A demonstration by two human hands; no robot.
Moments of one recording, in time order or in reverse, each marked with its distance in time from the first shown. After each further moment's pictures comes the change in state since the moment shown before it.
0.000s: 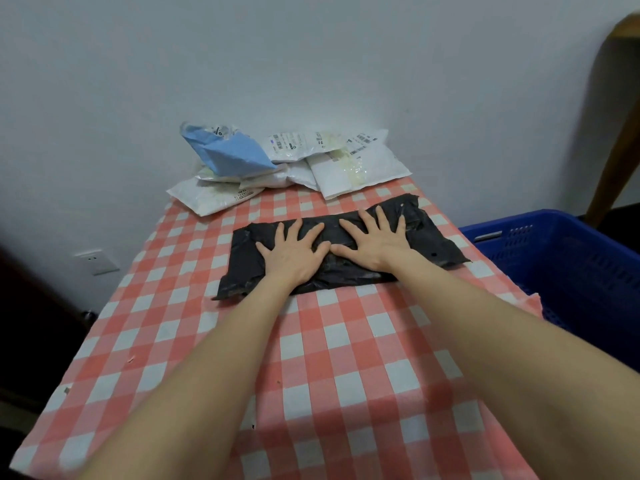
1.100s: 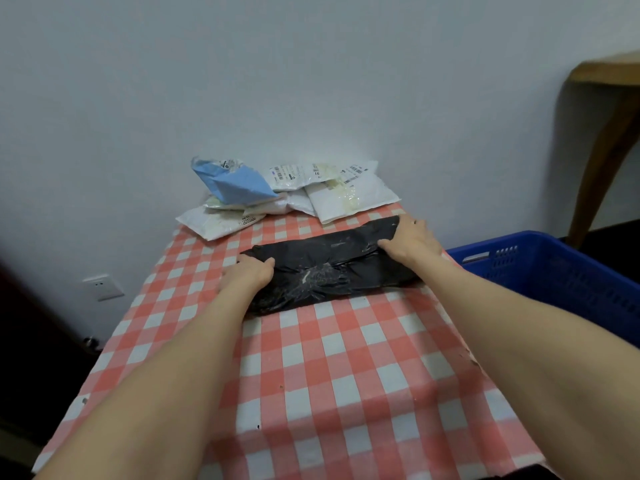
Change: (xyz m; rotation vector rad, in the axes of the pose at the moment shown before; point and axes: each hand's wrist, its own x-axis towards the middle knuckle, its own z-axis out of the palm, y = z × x) left_hand 0.002 -0.060 -0.035 -0.240 -0.037 -0.552; right_hand -0.025 0.042 -0.041 0.395 0.261 0.410
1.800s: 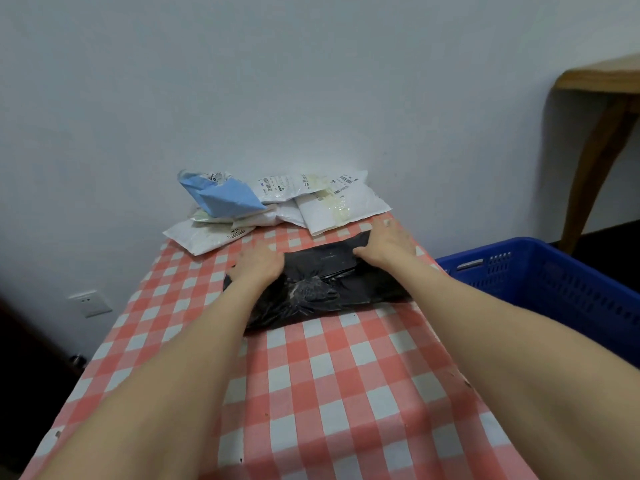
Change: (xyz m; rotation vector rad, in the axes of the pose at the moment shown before) left_hand -0.007 0.051 -0.007 0.061 0.090 0.260; right_hand 0.009 -0.024 -0.004 -0.048 -0.030 -0.084
